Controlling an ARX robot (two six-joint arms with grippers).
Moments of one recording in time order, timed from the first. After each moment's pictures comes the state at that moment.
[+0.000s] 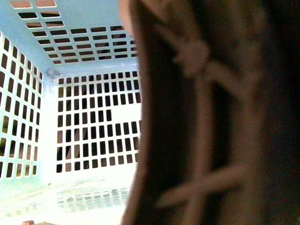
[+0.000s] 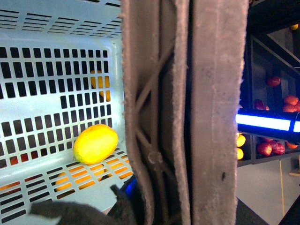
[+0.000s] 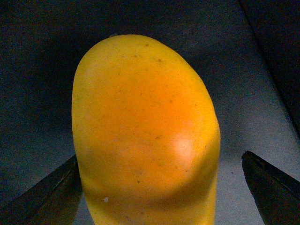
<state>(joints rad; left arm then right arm) -0.66 1.35 1.16 -0.44 0.14 -0.83 -0.22 2.55 1.27 0.23 0.07 0.28</state>
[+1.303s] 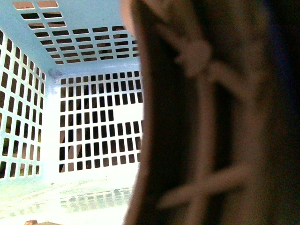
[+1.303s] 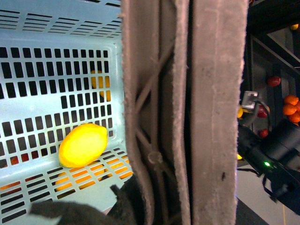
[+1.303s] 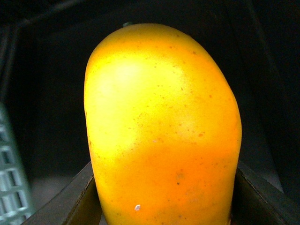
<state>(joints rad) -0.66 1.35 1.16 -0.44 0.14 -0.83 -0.31 1.42 0.59 0.24 -0.36 0.11</state>
